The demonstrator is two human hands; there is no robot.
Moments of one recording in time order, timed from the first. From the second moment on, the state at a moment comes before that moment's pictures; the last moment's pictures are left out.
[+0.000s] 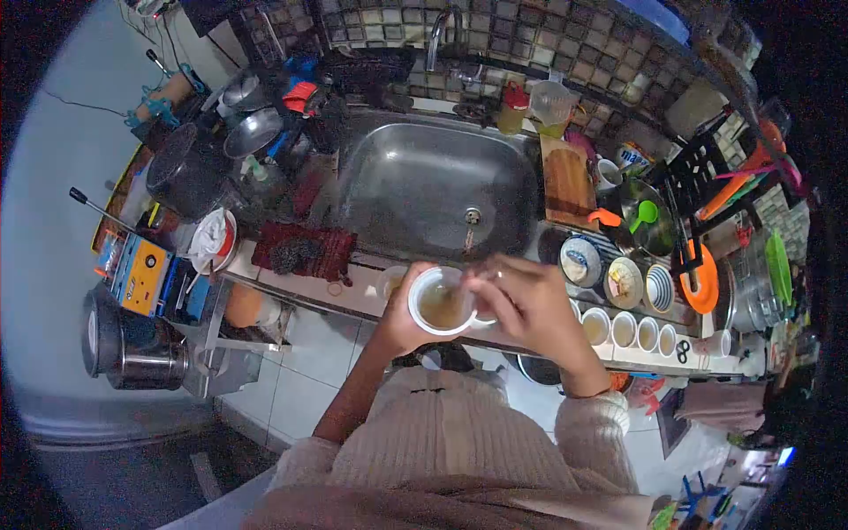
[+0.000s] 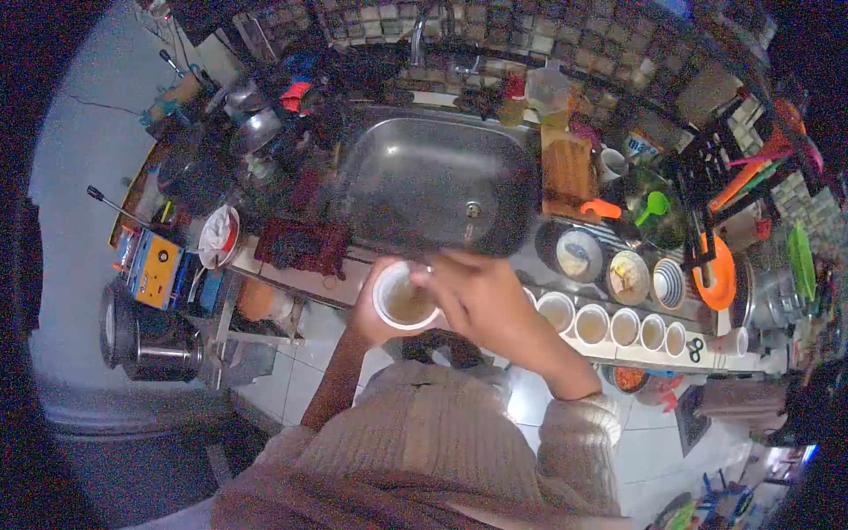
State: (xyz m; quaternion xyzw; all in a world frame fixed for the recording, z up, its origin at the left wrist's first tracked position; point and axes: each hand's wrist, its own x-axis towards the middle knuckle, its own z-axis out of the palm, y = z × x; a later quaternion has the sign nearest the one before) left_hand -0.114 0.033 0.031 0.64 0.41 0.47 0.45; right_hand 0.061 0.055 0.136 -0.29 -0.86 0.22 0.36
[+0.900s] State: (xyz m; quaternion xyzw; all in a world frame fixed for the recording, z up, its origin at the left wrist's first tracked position) left_hand -0.119 0.051 0.030 0.61 0.38 0.50 0.48; right_hand 0.047 0.073 0.139 -0.28 -0.88 0.21 0.31
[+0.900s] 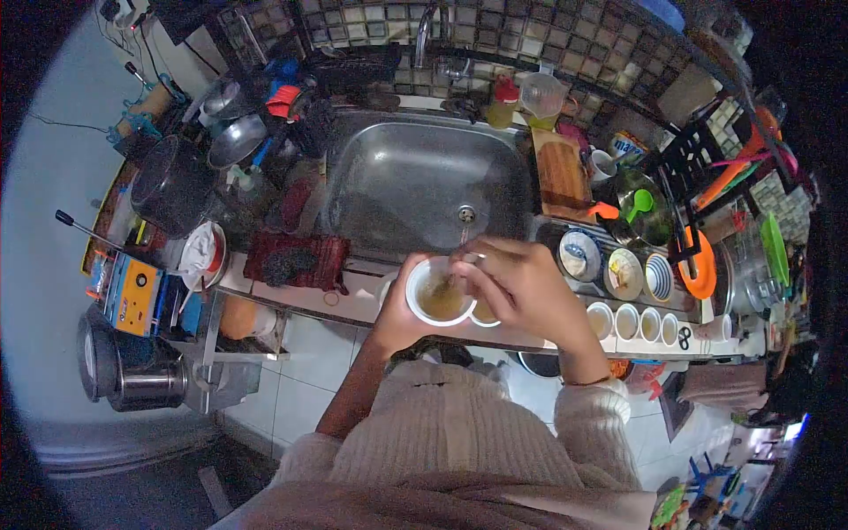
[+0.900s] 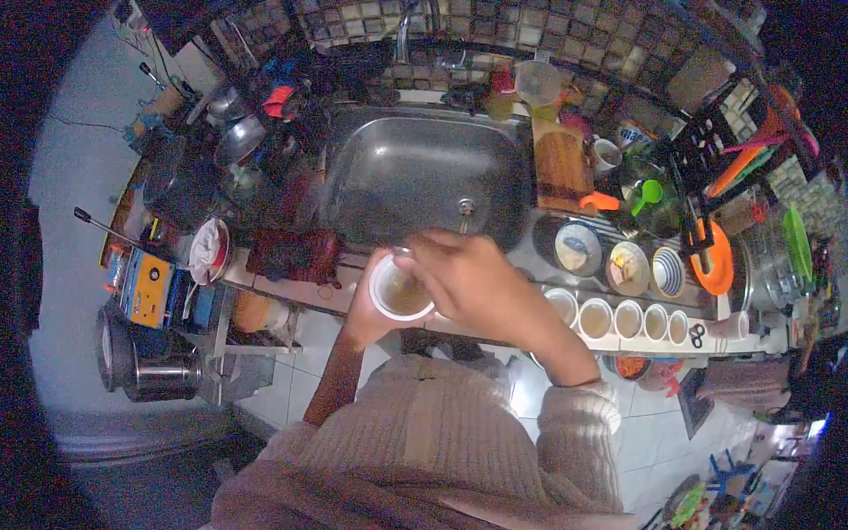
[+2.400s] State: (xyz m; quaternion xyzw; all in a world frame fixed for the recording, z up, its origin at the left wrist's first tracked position) left_hand -0.115 0.038 0.035 0.63 0.35 0.48 0.50; right_hand 0.058 0.070 0.147 -0.19 -0.92 0.18 0.28
